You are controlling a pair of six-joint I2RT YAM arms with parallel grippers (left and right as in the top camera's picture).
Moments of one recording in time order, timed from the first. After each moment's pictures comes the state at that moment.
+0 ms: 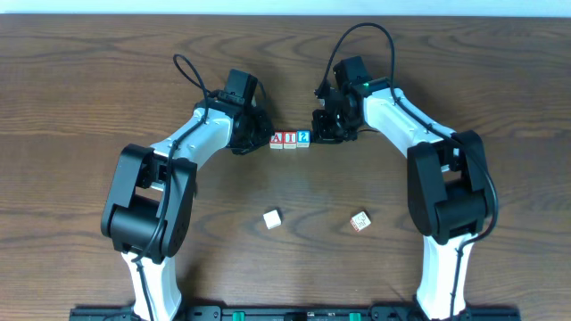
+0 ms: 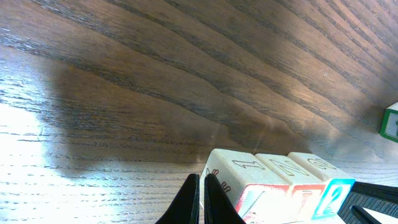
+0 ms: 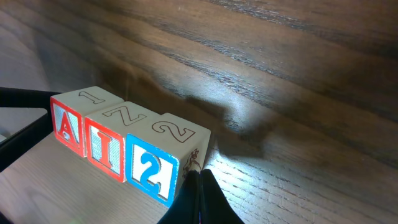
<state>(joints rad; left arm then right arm) -0.33 2.03 1.31 -0.49 0.32 -0.73 0.31 2.17 1.54 -0.74 -0.47 0.22</state>
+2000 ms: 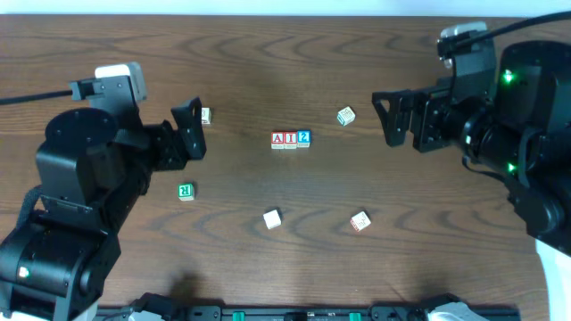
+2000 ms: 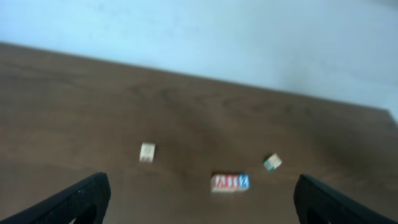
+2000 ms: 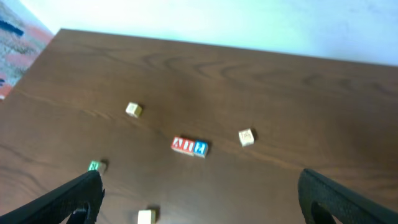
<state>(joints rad) -0.28 1.00 1.49 -0.97 -0.06 -0.35 0.30 1.30 1.91 -1.25 -0.14 0.17</state>
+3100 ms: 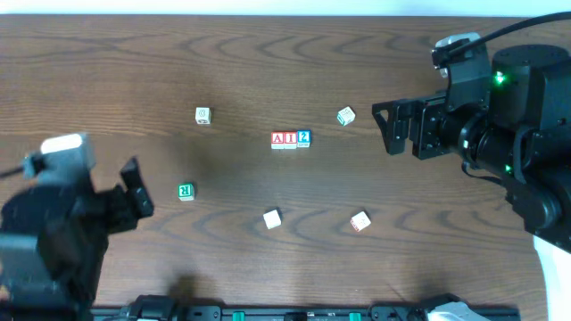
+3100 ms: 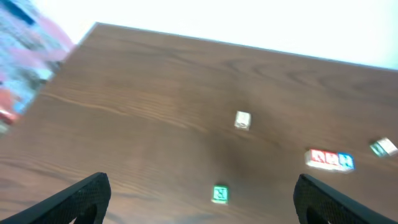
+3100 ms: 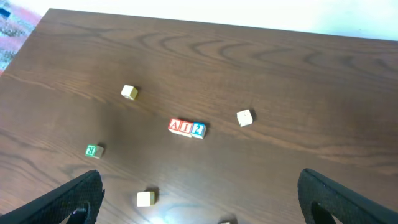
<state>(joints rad) -0.07 0.75 1.36 -1.16 -0.22 -0.16 0.30 1.31 1.91 -1.30 -0.14 0.17</state>
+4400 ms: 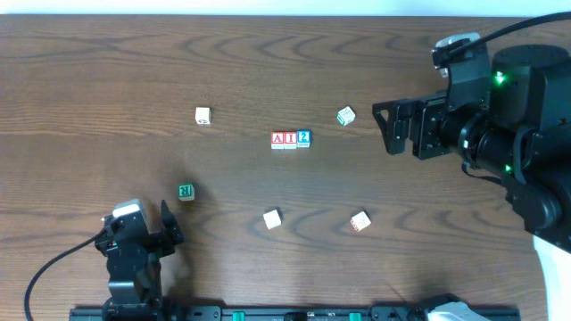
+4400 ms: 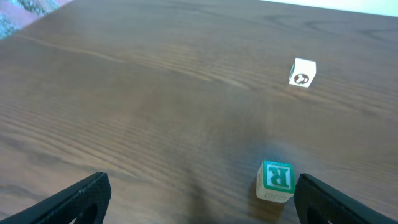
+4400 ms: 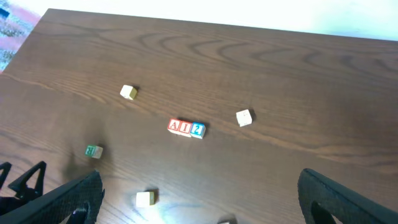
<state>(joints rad) 0.00 0.01 0.19 -0.62 -0.26 -0.13 0.30 1.31 1.91 -1.31 -0.14 0.17</state>
